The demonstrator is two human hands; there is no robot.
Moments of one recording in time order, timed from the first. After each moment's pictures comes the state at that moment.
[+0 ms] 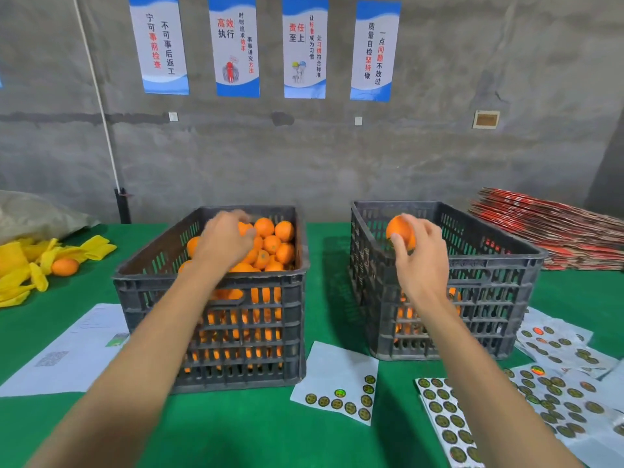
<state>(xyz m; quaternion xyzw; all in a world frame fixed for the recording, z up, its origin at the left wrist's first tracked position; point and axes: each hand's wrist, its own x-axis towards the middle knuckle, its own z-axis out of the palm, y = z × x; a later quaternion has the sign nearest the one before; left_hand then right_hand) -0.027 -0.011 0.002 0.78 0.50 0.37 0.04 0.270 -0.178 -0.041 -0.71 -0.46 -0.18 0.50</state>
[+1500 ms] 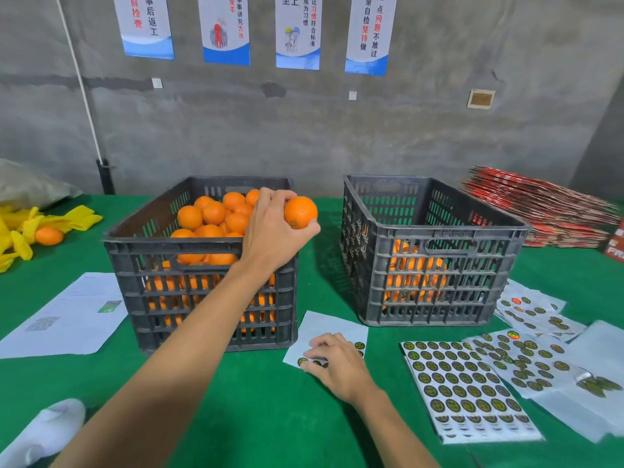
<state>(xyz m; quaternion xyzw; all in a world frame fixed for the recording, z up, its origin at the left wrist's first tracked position) 0.040 -0.076 -0.047 0.78 0.35 0.51 0.08 0.178 -0.202 -0.258 -0.70 -0.67 0.09 0.23</state>
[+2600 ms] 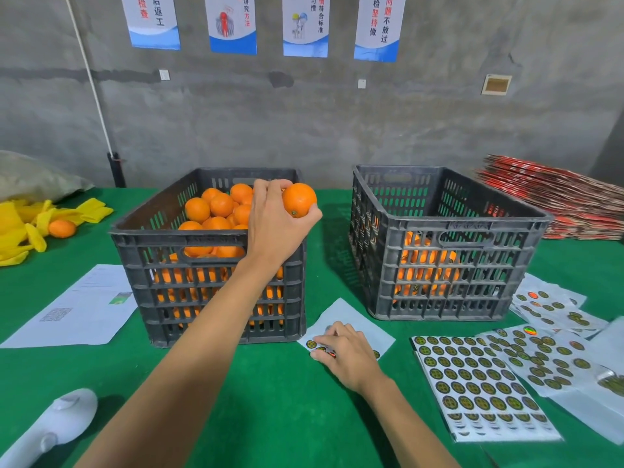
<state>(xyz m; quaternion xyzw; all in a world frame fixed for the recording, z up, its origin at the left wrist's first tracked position) 0.039 -0.080 -0.048 0.73 0.38 0.55 0.11 0.184 -0.190 -0.263 -0.71 -0.68 0.05 0.19</state>
